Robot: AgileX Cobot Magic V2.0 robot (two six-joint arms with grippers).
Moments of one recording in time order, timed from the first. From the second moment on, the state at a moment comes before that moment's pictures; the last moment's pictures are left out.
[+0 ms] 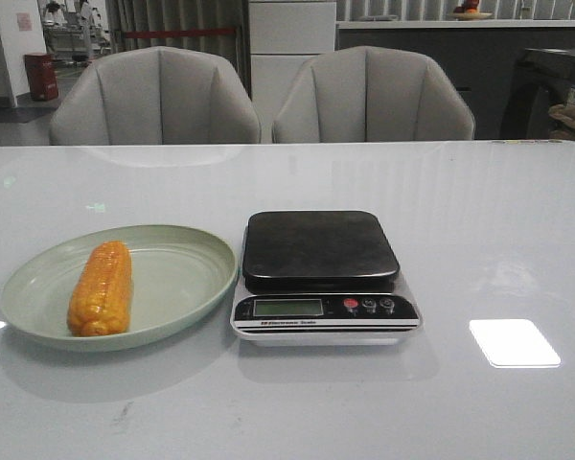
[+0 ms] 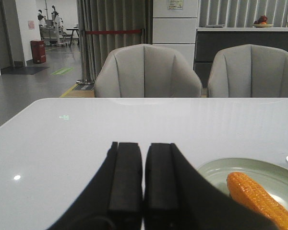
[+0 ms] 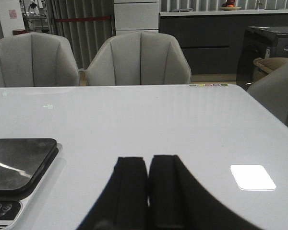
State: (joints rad) left arm -0.01 -0.01 0.01 0.14 0.03 -0.17; right arm 0.00 -0.01 0.03 0.06 0.05 0.02
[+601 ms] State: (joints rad) left arm -0.01 -0.01 0.00 0.12 -0.22 -0.17; right arm 0.00 -0.01 0.03 0.06 0.05 0.02
